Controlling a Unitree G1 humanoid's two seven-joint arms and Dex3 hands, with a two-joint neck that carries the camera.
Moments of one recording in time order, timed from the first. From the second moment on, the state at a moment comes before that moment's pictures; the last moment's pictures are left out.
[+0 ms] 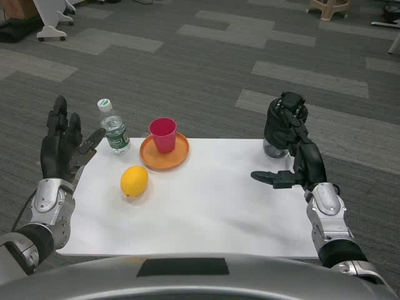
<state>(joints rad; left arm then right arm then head) -0.39 0.44 -0.77 1.03 -1.12 -1.03 -0.01 -0.11 -0.24 -0.08 0.67 0.16 -0.60 0.15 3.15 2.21</state>
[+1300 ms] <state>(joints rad) -0.39 0.44 -0.77 1.04 -1.08 -0.97 -0.05 -0.14 -0.24 -0.04 0.69 0.17 -0.60 0.14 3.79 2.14</state>
